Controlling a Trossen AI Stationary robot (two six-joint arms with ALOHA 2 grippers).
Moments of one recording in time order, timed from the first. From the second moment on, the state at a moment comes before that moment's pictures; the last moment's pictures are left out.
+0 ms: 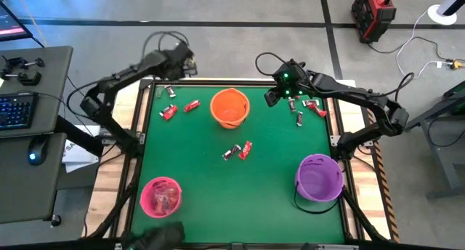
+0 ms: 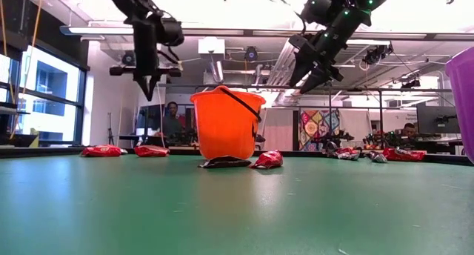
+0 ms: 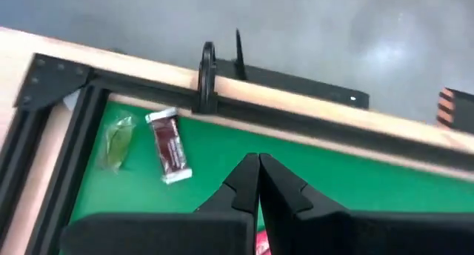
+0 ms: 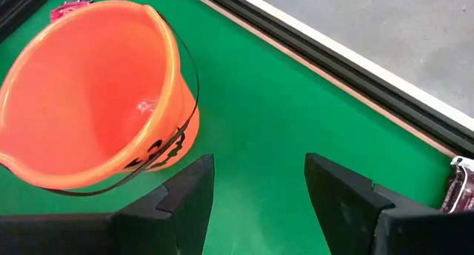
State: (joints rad) left arm 0.84 1.60 1.34 -0.94 -0.41 -0.88; right arm -0.58 1.42 1.12 -0.55 -0.02 0.30
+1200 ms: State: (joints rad) left arm 0.61 1.58 0.74 -0.49 -1.05 -1.62; right arm -0.62 1.52 1.12 -0.58 -0.22 0.48
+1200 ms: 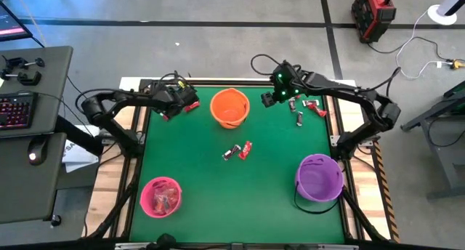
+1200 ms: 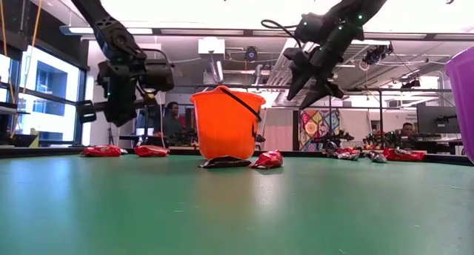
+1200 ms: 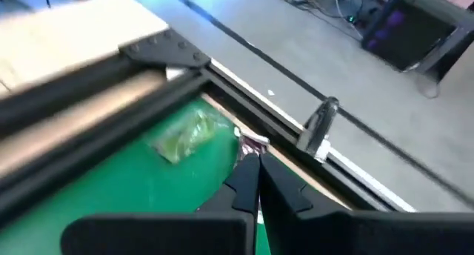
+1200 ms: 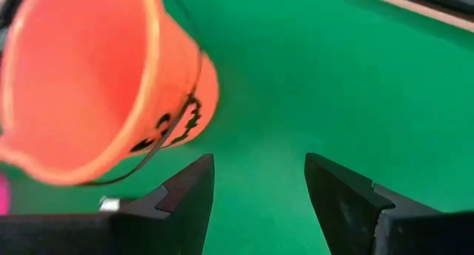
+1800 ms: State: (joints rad) left arm 0.71 1.92 1.05 -0.89 -1.02 -1.80; right arm -0.81 1.52 1.12 -0.58 -0.36 0.29
